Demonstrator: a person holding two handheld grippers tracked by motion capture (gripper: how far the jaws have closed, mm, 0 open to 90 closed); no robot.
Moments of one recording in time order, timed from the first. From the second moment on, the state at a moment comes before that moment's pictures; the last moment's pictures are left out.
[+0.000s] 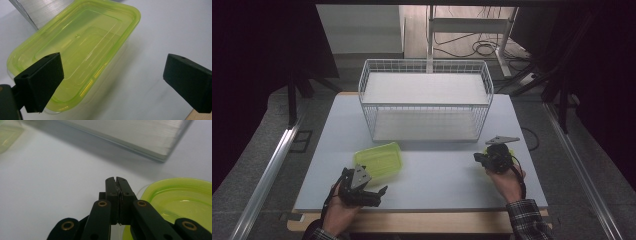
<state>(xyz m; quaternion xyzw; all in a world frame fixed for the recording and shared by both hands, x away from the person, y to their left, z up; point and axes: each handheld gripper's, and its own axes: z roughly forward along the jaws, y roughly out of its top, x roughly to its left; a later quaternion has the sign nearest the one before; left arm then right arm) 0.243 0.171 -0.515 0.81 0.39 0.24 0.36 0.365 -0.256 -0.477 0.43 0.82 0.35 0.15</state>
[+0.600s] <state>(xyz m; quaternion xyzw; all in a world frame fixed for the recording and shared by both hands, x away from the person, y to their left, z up) 0.240 0.194 -0.498 0.79 0.42 0.25 0.37 0.359 -0.260 -0.476 0.42 0.82 0.37 0.15</state>
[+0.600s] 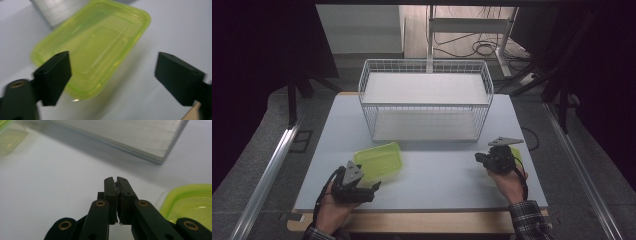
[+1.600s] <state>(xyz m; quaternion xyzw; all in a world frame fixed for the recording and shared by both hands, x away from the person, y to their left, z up) 0.321 0.250 -0.522 0.76 0.50 0.23 0.33 0.349 -0.233 -0.485 0.38 0.84 0.37 0.13</state>
